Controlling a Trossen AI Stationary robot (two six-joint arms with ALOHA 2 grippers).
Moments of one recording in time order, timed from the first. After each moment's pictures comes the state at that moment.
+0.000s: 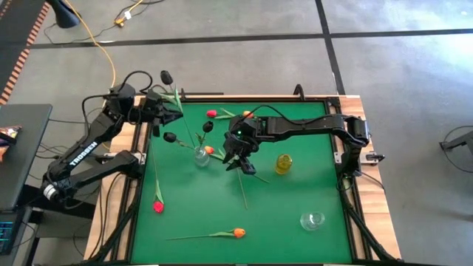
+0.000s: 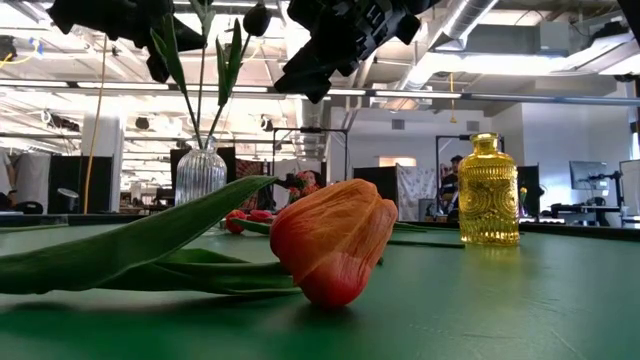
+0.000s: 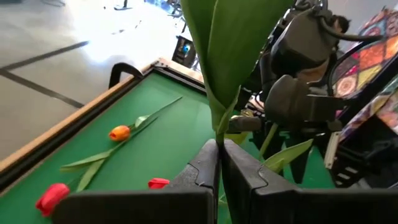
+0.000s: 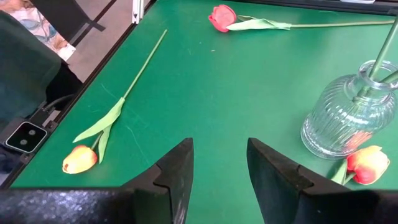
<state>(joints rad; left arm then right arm) 0.93 0.71 0.73 -0.30 0.78 -0.17 -0.11 1.87 1.54 -0.43 -0.53 -0.24</state>
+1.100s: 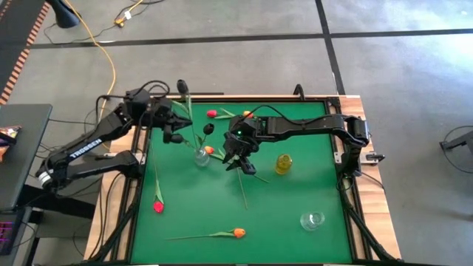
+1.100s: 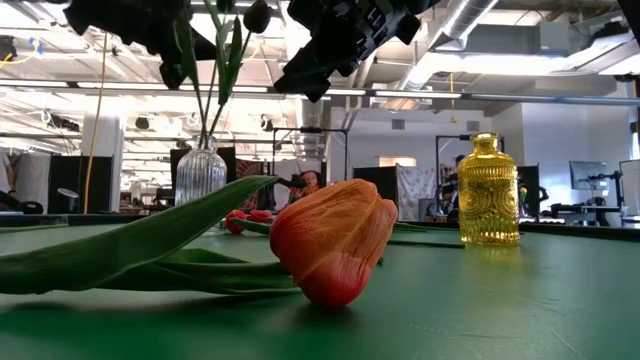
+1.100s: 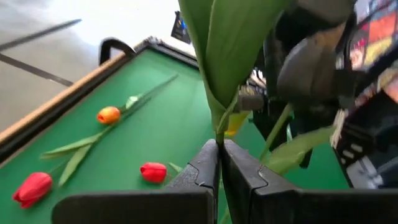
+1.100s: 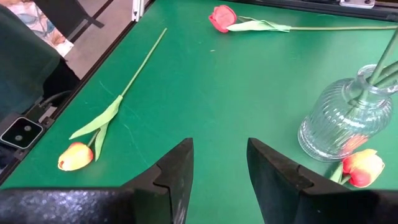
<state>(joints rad) 0.72 0.79 0.73 -0.30 0.60 -0.15 -0.11 1.87 1.54 -0.42 -0.52 -0.27</state>
